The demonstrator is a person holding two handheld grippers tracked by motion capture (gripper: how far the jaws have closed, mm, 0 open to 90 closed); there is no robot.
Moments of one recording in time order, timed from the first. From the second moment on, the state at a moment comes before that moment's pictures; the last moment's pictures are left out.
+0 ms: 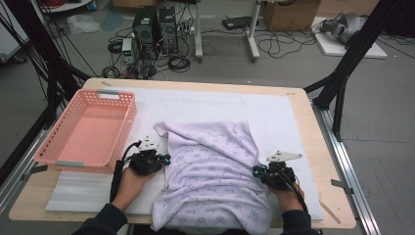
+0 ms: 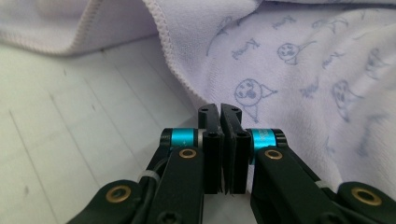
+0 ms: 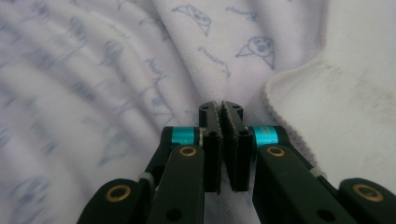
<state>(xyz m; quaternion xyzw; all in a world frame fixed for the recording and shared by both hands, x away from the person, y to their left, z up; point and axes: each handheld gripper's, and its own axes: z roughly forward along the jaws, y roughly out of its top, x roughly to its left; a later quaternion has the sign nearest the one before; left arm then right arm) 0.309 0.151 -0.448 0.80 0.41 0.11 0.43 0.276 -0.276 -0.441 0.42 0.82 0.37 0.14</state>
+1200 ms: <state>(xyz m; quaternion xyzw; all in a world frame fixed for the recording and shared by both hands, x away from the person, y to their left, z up) 0.287 0.147 -0.446 0.82 0.37 0.11 0.43 0.253 -0.262 -0.441 0.39 0.83 0.39 0.11</state>
